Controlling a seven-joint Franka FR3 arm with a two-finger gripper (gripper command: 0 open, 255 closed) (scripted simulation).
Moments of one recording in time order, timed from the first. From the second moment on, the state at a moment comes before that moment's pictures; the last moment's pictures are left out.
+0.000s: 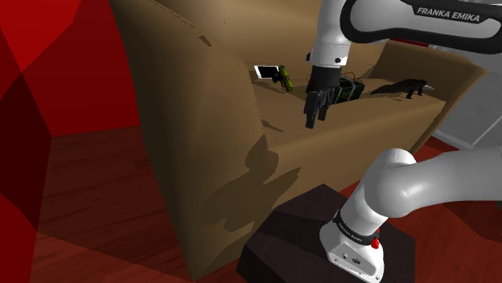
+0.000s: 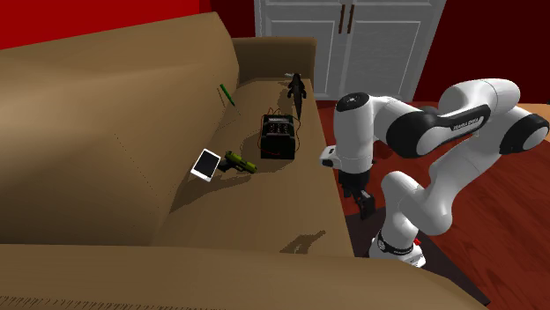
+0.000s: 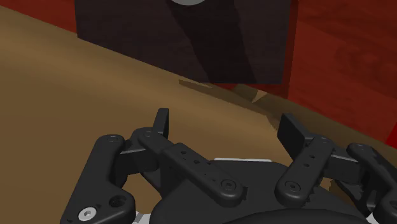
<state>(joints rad) -0.02 -0.82 0.02 -2.45 0.07 1.42 0.02</state>
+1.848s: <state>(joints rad) -0.15 -0.27 -0.28 -2.10 0.01 2.06 -0.22</state>
